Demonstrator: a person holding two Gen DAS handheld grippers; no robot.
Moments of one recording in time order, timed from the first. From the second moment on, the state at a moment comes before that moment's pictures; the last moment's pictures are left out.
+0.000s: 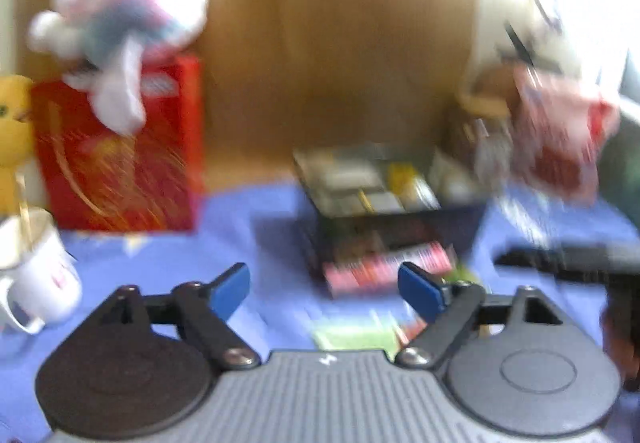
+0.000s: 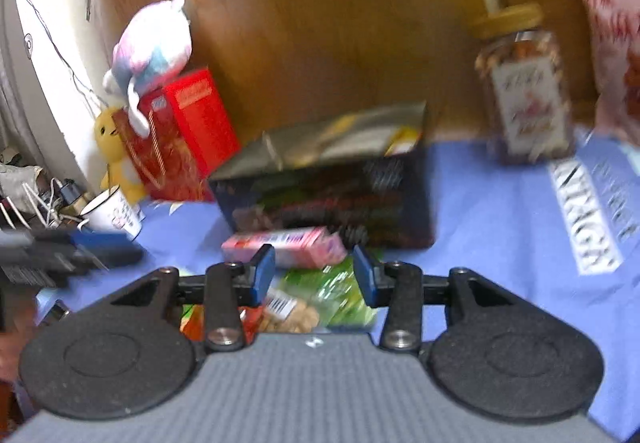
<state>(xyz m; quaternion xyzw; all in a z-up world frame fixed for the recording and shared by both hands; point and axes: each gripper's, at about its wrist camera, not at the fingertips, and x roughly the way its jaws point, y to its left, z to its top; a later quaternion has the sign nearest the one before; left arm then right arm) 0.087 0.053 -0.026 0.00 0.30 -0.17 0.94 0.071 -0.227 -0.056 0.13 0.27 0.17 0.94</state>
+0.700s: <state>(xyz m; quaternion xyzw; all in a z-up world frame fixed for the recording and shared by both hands) 0.161 0.003 -0.072 -0.01 0.39 -0.23 0.89 0.104 -0.167 -0.085 0.05 0.30 0.17 0.94</state>
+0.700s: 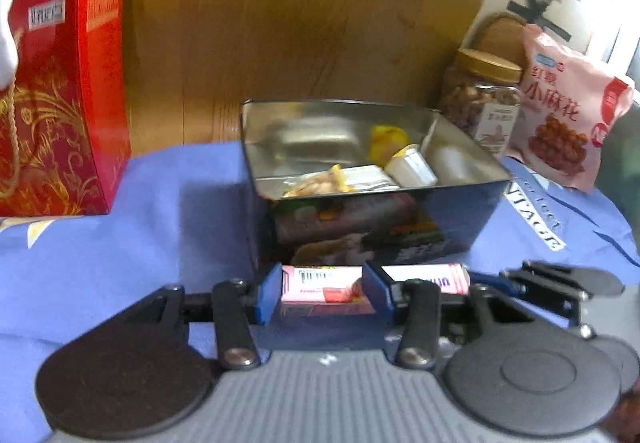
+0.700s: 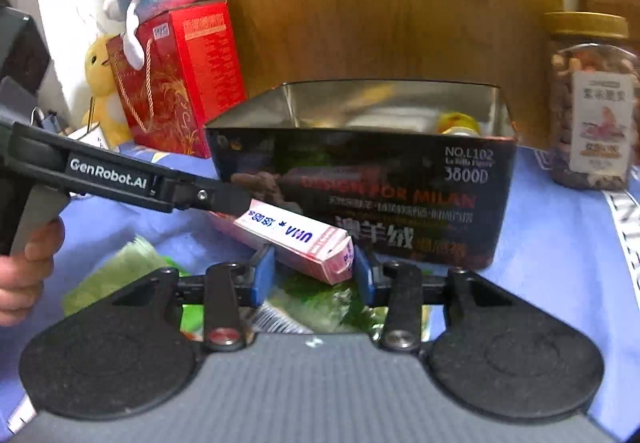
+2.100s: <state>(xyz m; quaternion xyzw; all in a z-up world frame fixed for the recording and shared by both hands) 0.227 0.006 -0.020 -0.04 0.33 -0.17 0.93 0.118 -0.164 -0.043 -0.02 0.18 0.11 0.98</state>
